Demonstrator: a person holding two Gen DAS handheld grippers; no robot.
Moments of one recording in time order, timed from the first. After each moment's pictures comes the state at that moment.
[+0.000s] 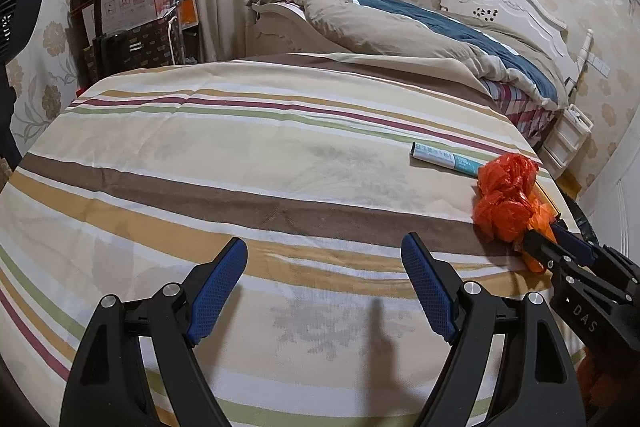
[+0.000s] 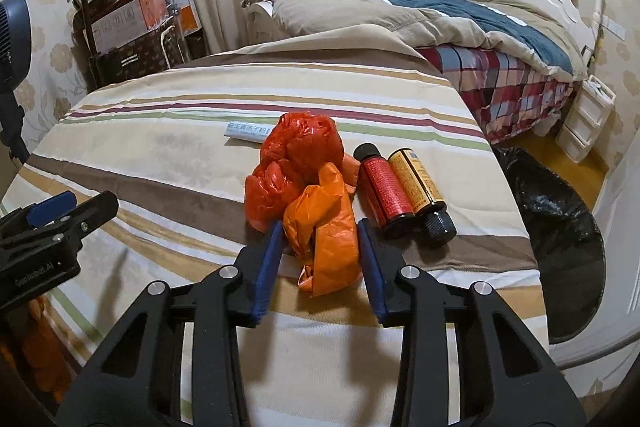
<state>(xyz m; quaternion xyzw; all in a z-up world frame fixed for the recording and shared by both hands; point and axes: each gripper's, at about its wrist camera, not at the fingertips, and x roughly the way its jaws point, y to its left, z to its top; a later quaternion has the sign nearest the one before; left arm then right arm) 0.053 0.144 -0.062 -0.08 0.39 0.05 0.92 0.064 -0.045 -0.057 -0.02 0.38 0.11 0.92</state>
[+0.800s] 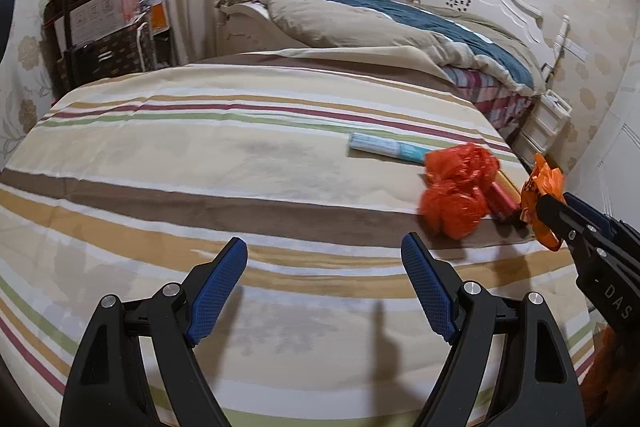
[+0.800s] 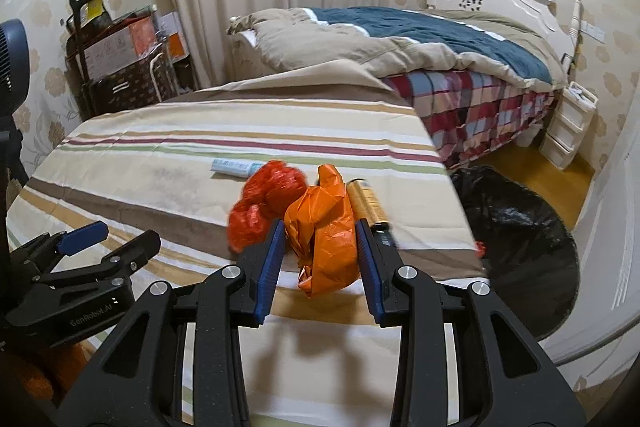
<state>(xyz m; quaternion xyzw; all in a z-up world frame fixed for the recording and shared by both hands) 0.057 0.103 -0.061 -0.06 0.39 0.00 0.92 0.047 -0.077 -0.026 -0.01 0.34 0.09 0.94</state>
